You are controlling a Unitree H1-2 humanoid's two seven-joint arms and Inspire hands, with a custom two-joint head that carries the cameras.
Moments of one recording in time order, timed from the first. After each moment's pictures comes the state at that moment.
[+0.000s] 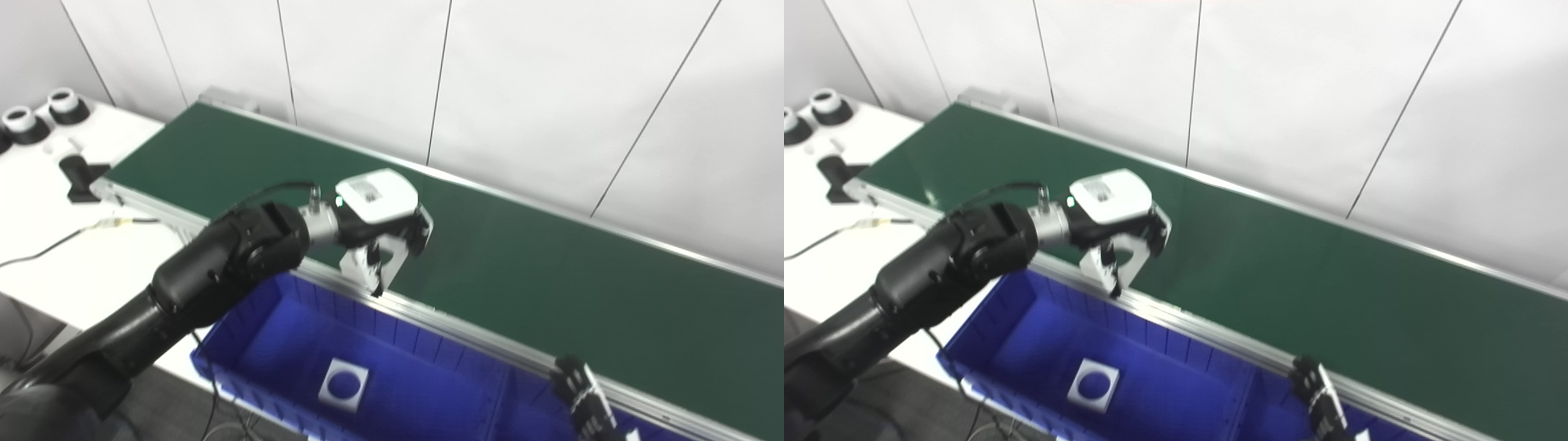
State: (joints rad) left arm -0.30 0.61 -0.26 -0.30 0.74 -0.07 -0.50; right arm 0.21 -0.12 0.22 0.07 -0.03 -0.40 0.11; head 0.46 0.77
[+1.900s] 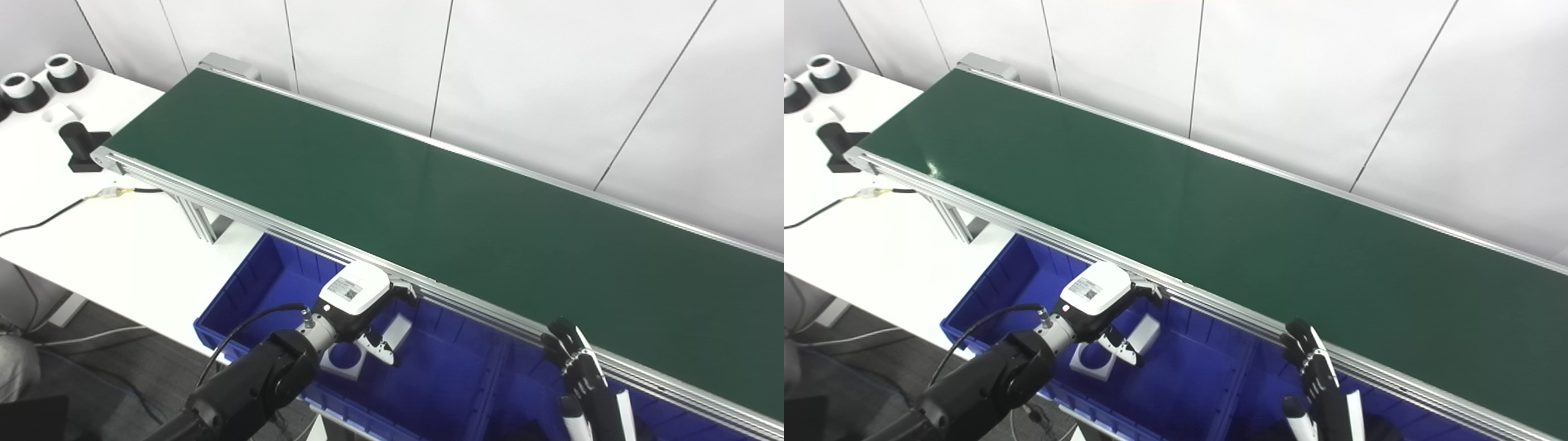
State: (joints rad) left arm 0.02 0.33 -0.37 0.19 0.98 -0.11 0.19; right arm 0.21 -0.06 0.22 0.06 -0.06 -0.37 0.12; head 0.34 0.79
